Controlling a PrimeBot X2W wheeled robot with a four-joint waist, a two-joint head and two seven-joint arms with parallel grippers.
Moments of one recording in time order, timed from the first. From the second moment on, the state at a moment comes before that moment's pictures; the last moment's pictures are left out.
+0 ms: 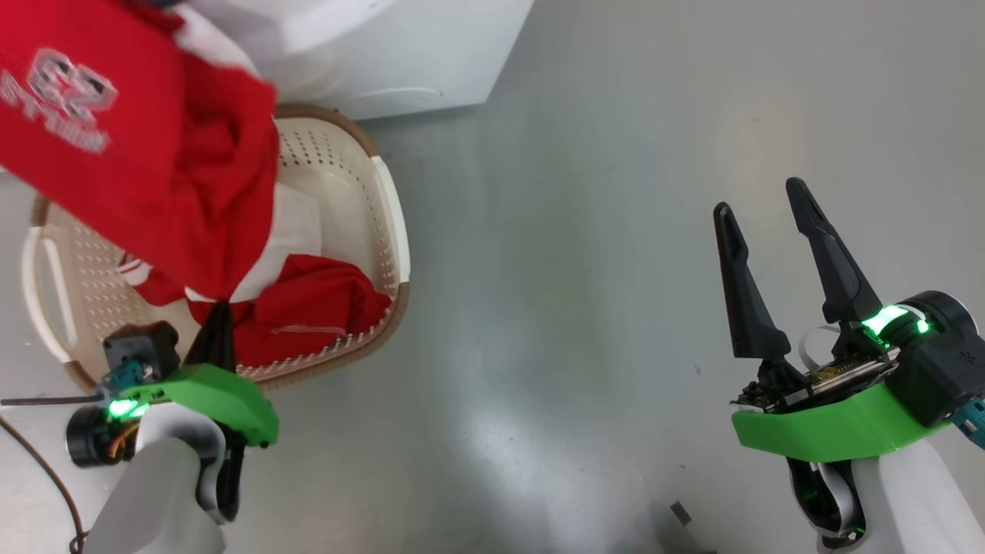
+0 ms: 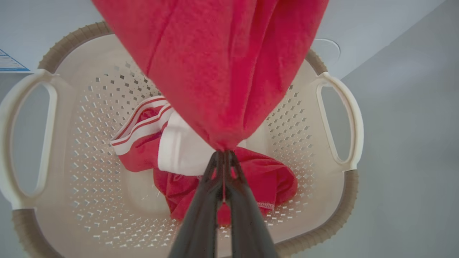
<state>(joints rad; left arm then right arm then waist) -0.62 0.14 -0.17 0.91 -0.43 -0.01 -0.25 -0.22 -0.05 0.08 -0.09 0.26 0.12 -0.26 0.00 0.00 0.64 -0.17</state>
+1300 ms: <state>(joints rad) -0.73 0.14 -0.04 1.09 -0.36 -0.02 -0.25 -0.26 -0.05 0.09 -0.08 0.28 0.12 -0.26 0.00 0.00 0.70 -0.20</state>
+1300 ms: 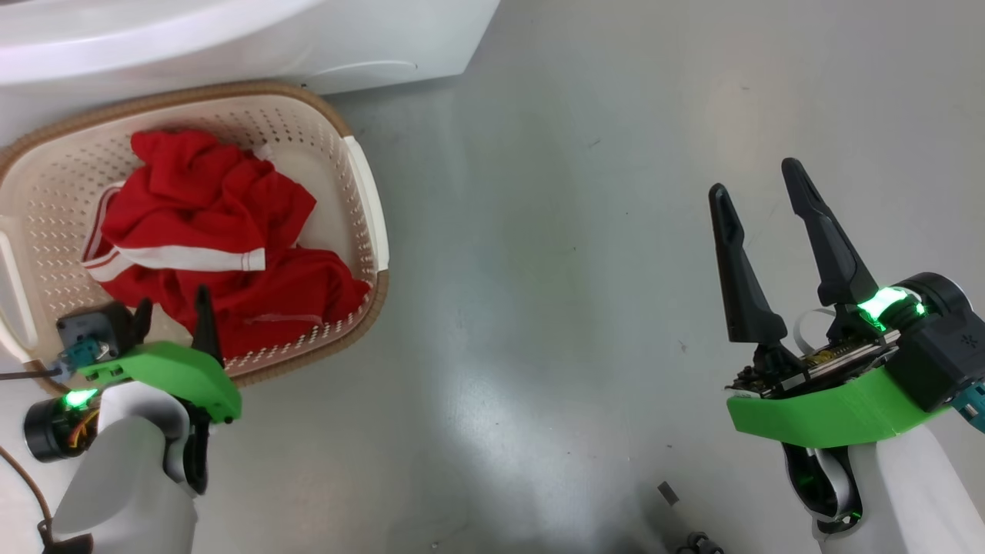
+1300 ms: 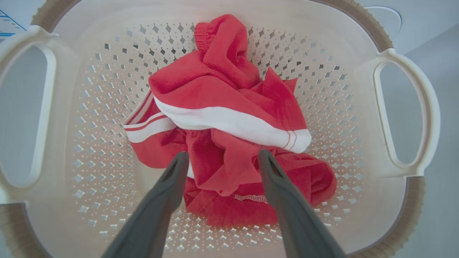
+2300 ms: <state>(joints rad) -0.53 0.07 0.00 0.65 -0.27 -0.06 -0.25 -0.21 -0.05 0.06 -0.05 0.26 0.12 -0.26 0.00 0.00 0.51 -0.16</state>
